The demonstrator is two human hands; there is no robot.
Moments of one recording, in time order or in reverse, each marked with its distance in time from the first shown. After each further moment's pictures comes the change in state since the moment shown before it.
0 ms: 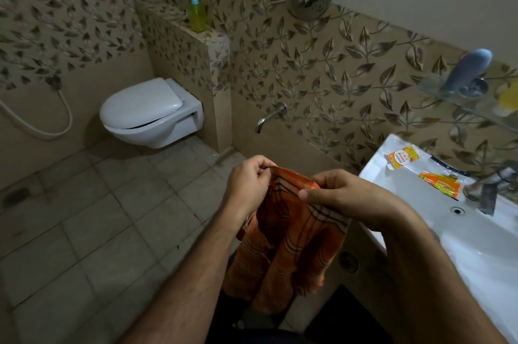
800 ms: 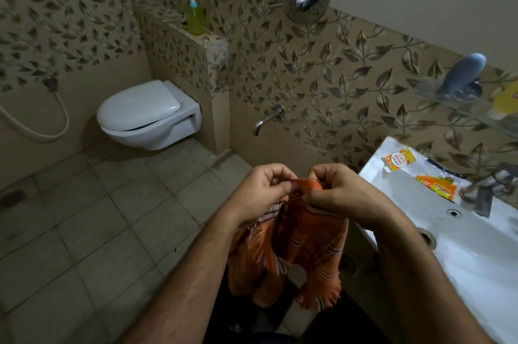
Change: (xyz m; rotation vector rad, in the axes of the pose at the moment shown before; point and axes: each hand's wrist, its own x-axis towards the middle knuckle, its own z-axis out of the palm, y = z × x) left_hand -0.012 0.024 -0.003 -0.441 -0.452 0.030; right_hand 0.006 0.002 0.003 -0.050 0.173 -0.173
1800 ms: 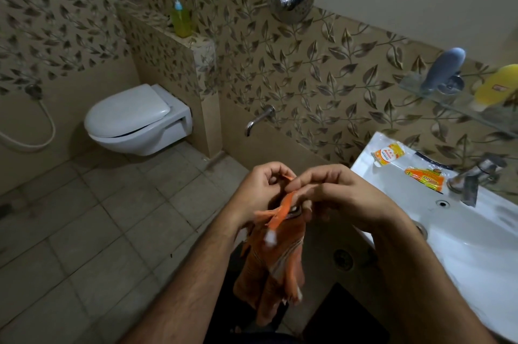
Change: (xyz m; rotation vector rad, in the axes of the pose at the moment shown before) left_hand 0.009 0.000 0.010 0.026 0.034 -0.001; right_hand -0.017 0.005 -0.006 0.446 -0.155 -0.105
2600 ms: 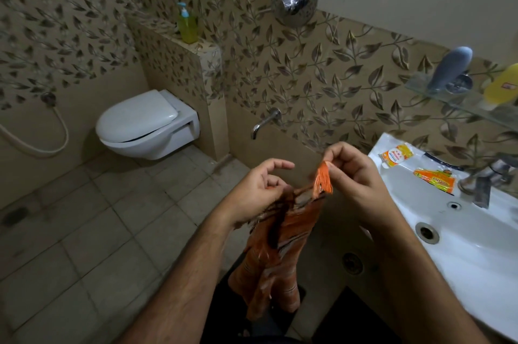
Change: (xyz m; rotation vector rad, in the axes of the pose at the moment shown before) left_hand -0.010 0.010 -0.015 -0.038 -0.106 -0.080; right_hand 0.003 0.011 -0.001 -0.163 0.287 -0.454
